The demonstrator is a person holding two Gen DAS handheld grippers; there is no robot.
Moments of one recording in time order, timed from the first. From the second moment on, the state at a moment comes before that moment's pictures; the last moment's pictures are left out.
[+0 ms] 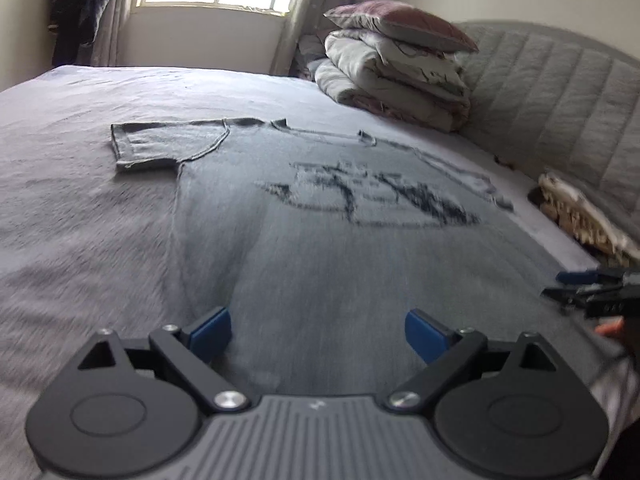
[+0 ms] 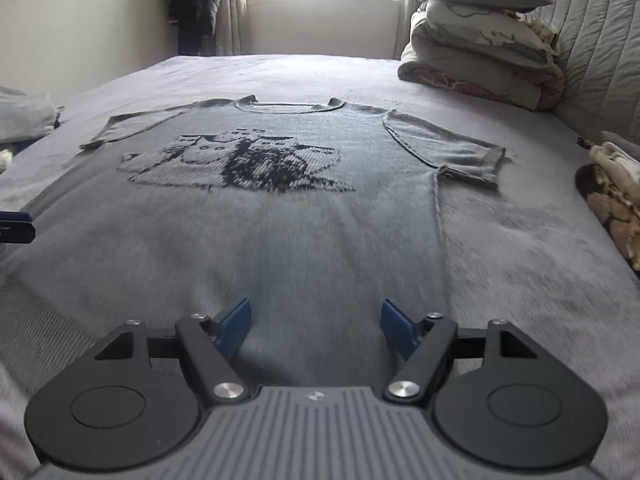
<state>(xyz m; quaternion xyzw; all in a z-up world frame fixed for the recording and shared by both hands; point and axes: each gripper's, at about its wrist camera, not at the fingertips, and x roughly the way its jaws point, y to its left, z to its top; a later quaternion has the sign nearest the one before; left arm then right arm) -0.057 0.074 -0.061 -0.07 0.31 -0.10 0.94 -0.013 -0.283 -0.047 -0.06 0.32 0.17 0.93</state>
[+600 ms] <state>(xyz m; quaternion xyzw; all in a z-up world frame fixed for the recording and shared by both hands) -0.068 0.089 -0.035 -0.05 0.32 -0.08 0.94 -0.023 -0.323 -0.030 -0.05 0.37 0.18 0.91</state>
